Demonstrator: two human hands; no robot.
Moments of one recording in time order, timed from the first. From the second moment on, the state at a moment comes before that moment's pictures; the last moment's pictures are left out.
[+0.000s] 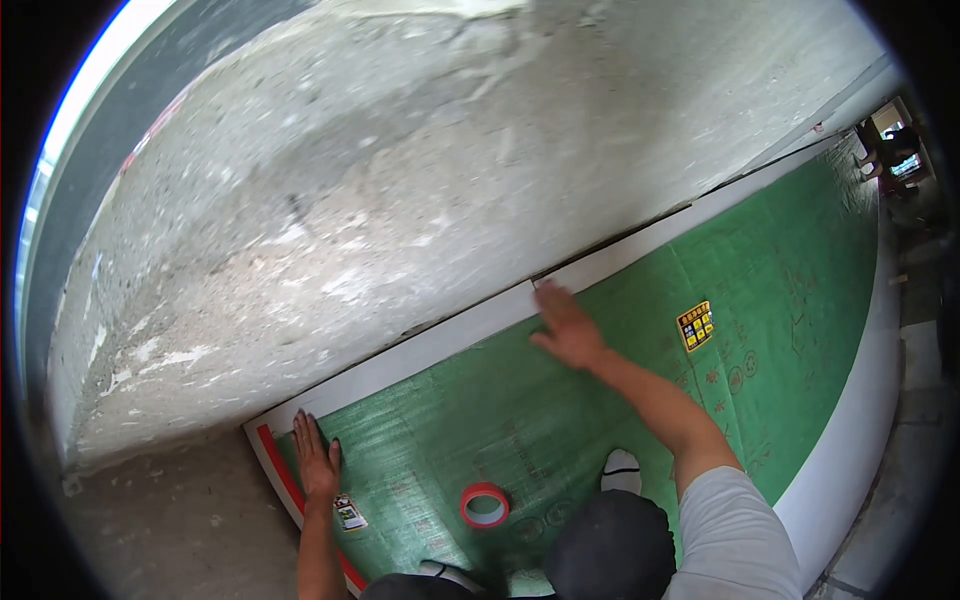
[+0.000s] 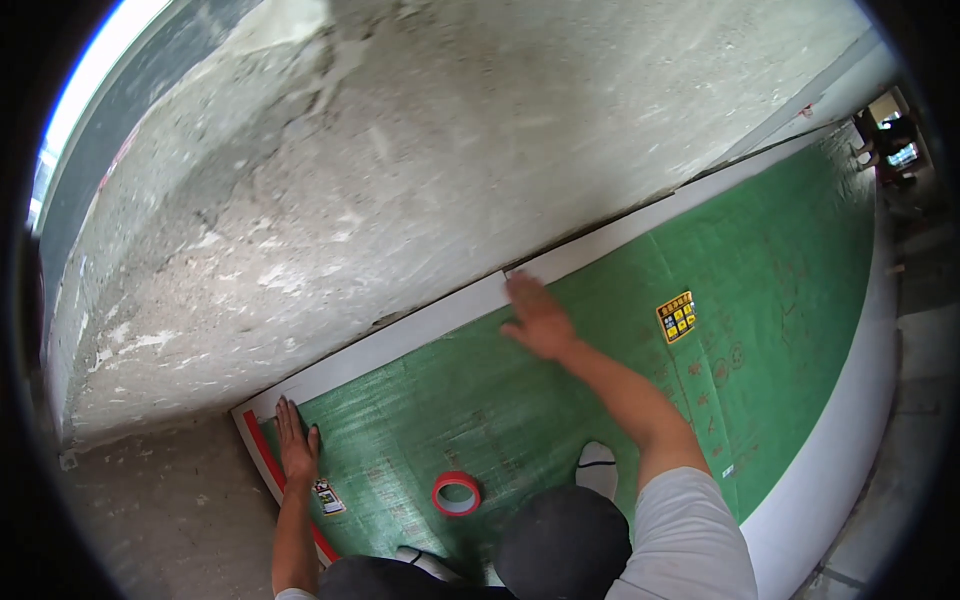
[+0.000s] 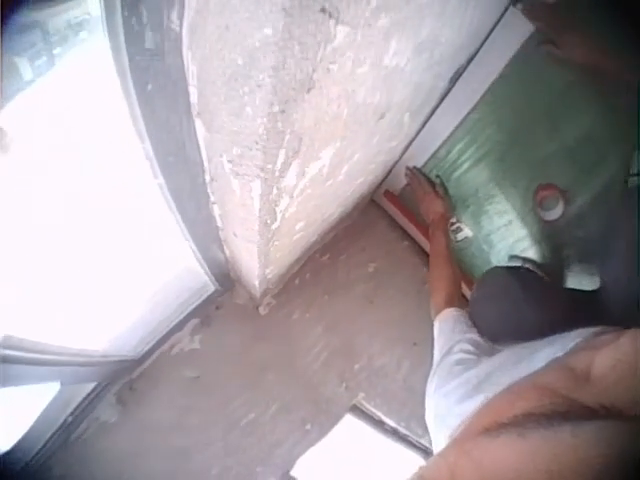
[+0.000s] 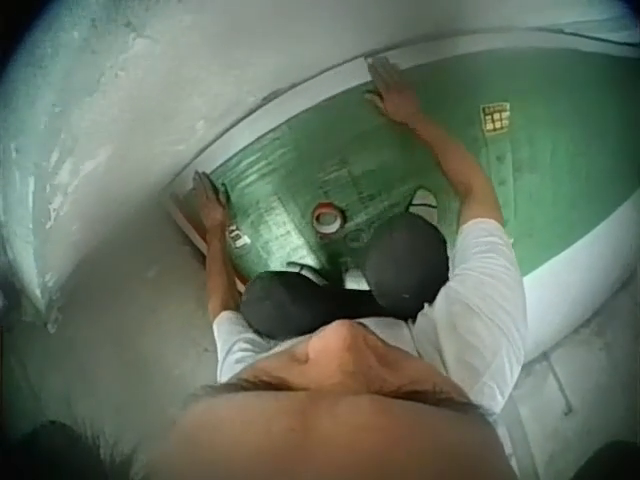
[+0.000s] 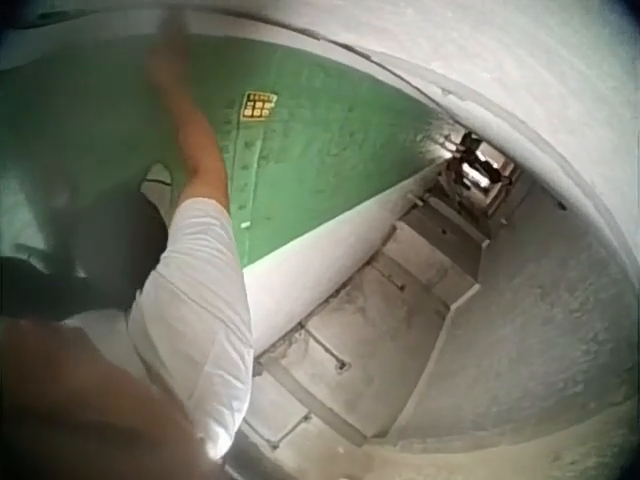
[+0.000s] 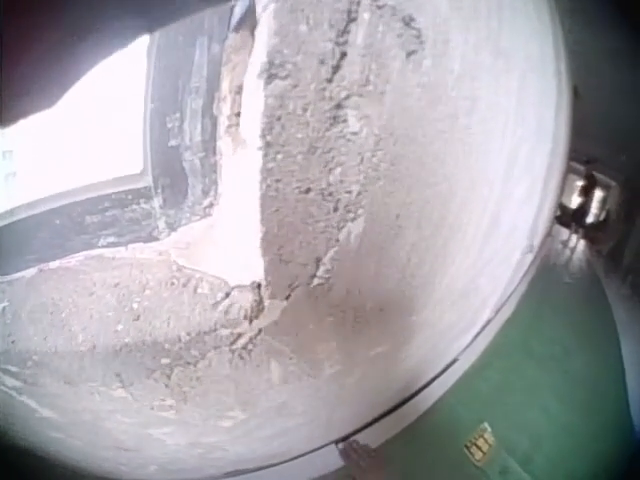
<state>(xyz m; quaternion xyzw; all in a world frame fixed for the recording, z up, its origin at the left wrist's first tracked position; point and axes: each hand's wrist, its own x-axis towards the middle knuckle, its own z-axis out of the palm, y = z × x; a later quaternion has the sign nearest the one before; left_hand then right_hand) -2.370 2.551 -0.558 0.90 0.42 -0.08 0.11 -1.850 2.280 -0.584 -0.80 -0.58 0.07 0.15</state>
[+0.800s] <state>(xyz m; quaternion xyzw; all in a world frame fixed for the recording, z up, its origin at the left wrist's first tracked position) -2.233 2.503 -0.562 0.87 0.44 -0.19 0.15 -1.486 2.055 -0.568 -0.98 -0.16 -0.11 0.10</state>
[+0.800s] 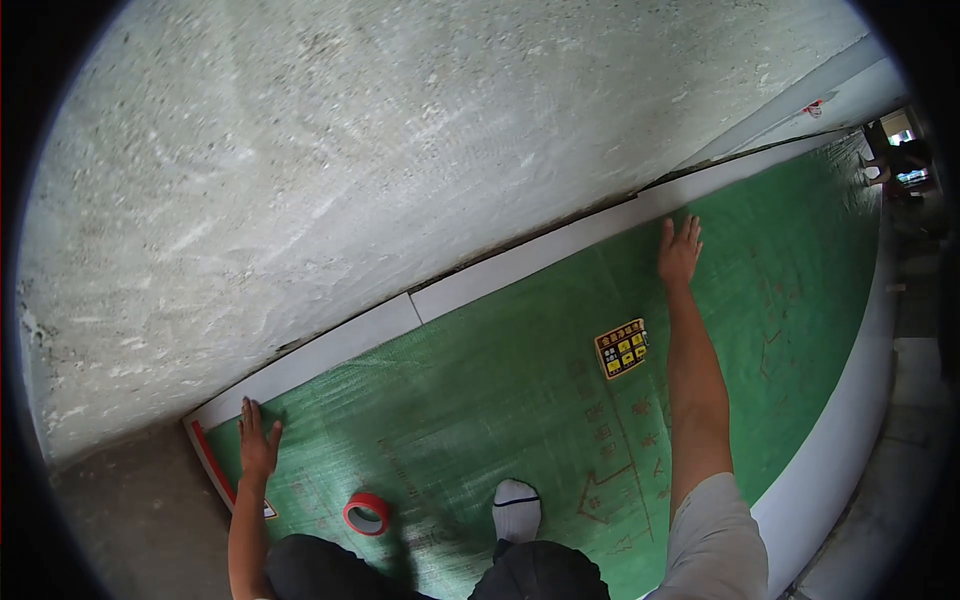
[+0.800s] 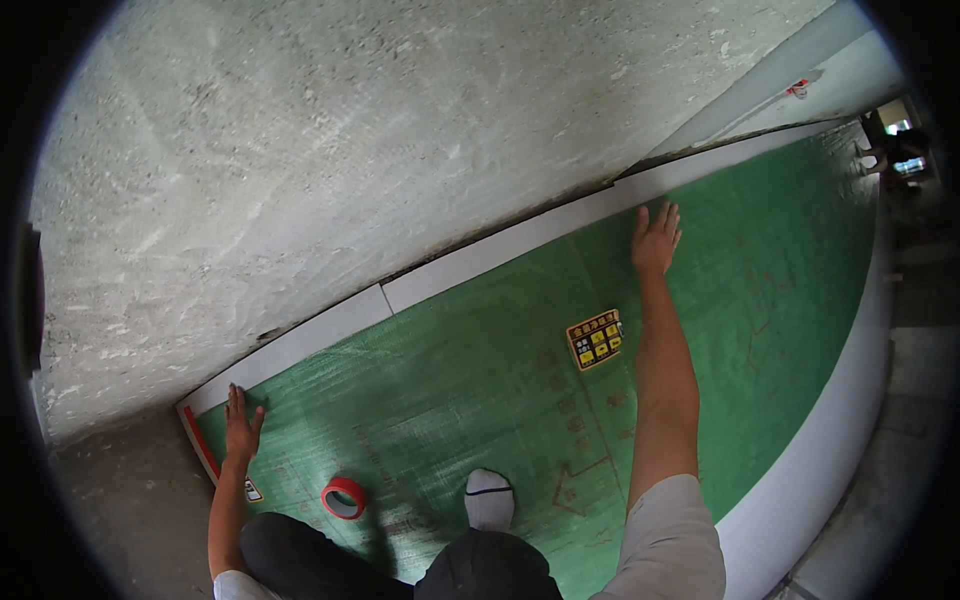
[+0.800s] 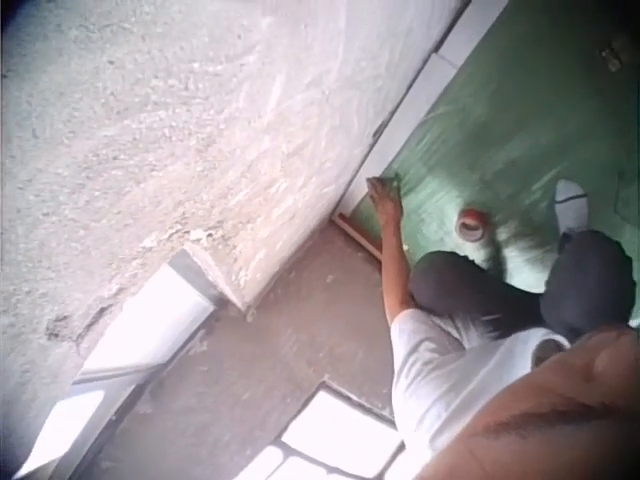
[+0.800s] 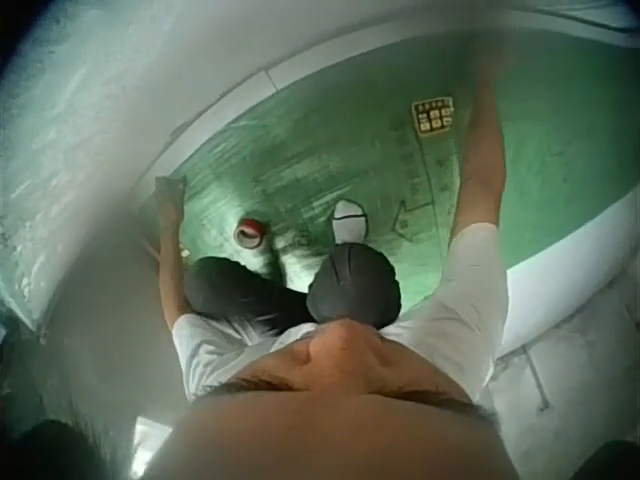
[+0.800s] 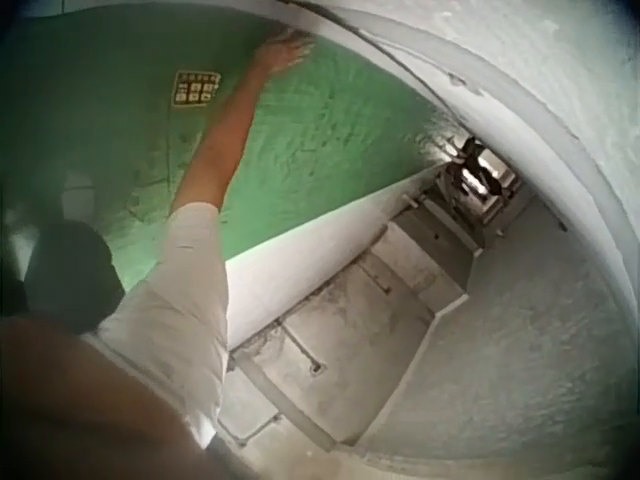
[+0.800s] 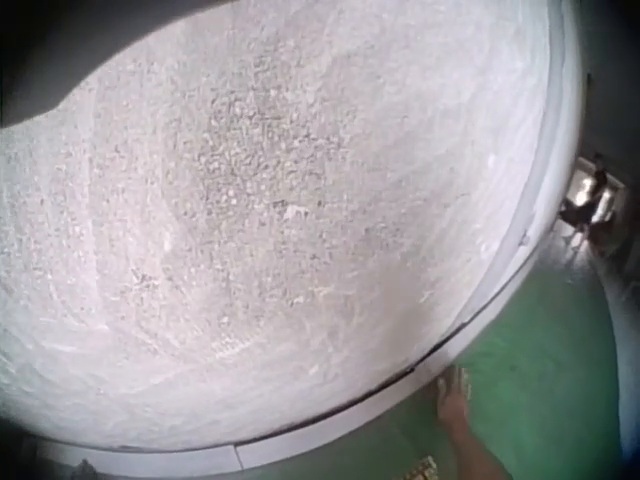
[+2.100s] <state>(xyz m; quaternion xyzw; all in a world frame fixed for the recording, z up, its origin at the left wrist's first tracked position) -2.295 2.521 -0.533 0.83 0.48 -0.20 0.19 -1.388 2.041 -0.559 -0.94 -0.27 -0.21 0.01</state>
